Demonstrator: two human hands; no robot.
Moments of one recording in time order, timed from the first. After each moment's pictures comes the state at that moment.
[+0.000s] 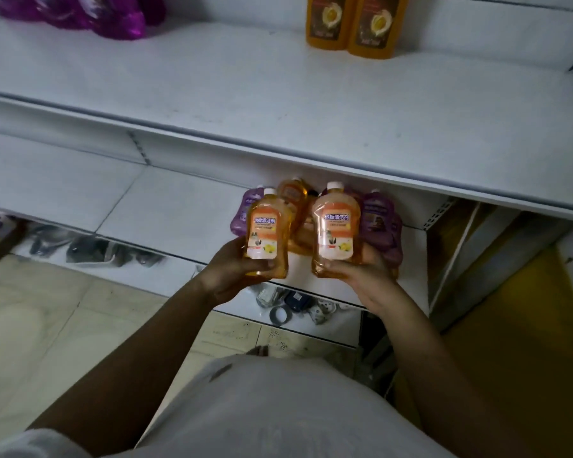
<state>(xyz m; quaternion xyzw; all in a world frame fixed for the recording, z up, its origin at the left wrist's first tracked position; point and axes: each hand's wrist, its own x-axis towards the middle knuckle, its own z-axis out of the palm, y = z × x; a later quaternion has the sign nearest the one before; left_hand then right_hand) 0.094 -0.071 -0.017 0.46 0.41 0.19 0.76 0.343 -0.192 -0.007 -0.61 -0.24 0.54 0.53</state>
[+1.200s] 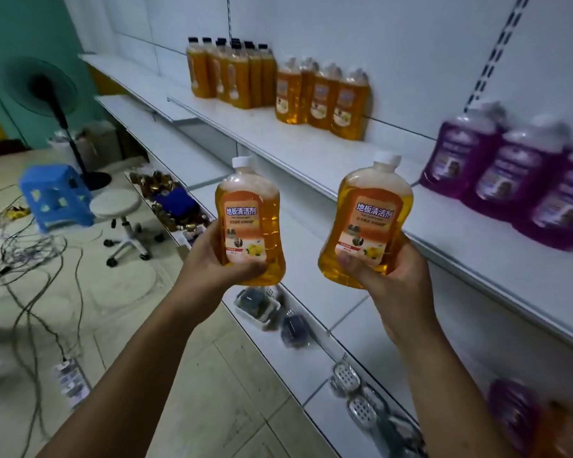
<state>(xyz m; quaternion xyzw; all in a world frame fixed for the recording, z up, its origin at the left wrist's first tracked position) -0.415 0.023 0.181 0.50 0.48 0.58 0.43 -0.151 0.048 0.208 -0.46 -0.58 0.41 0.52</state>
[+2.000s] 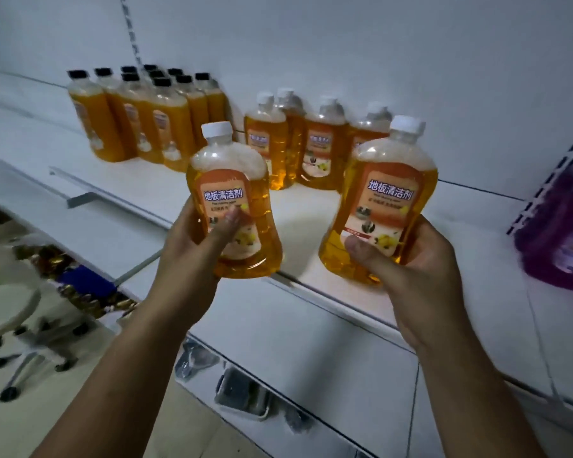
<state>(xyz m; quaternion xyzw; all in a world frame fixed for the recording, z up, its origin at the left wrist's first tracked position) -0.549 0.370 0.242 0.51 0.40 0.59 0.49 -0.304 0.318 0.252 -0.53 -0.49 0.31 0.62</state>
